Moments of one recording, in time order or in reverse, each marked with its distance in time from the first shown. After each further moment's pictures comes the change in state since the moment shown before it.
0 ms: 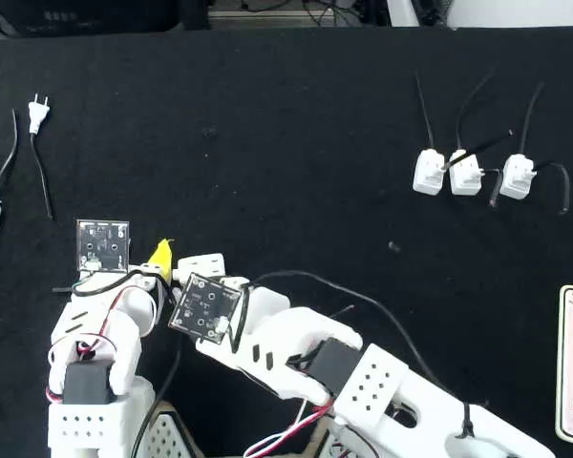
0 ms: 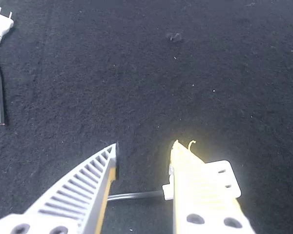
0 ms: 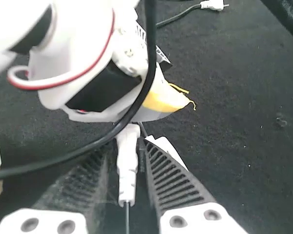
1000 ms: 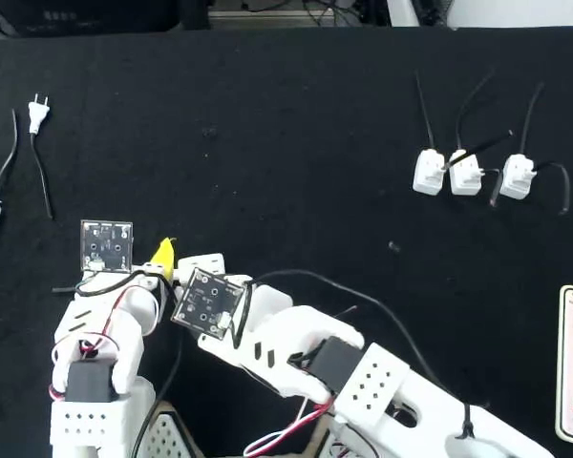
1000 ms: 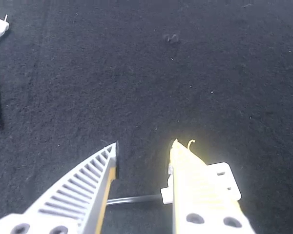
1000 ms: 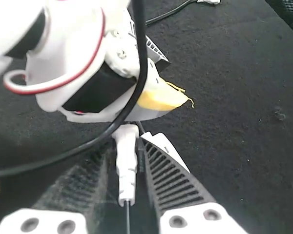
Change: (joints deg) left arm 0.8 0.0 2.1 -2.5 0.0; right arm 1.2 -0.1 0.1 0.3 -0.5
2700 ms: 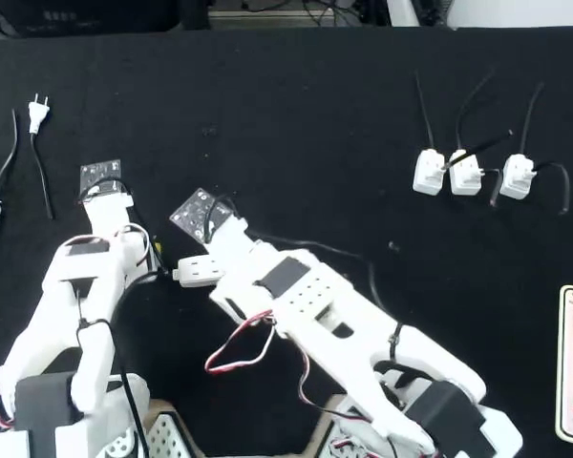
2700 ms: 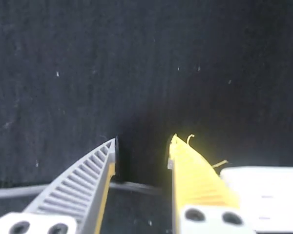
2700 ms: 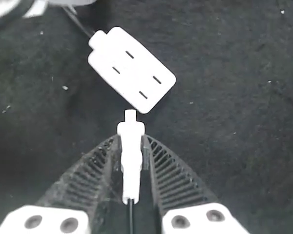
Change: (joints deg) left arm -7.6 85.6 -32.5 -14.7 6.4; right arm 11.6 40.5 -23.7 17.6 -10.5
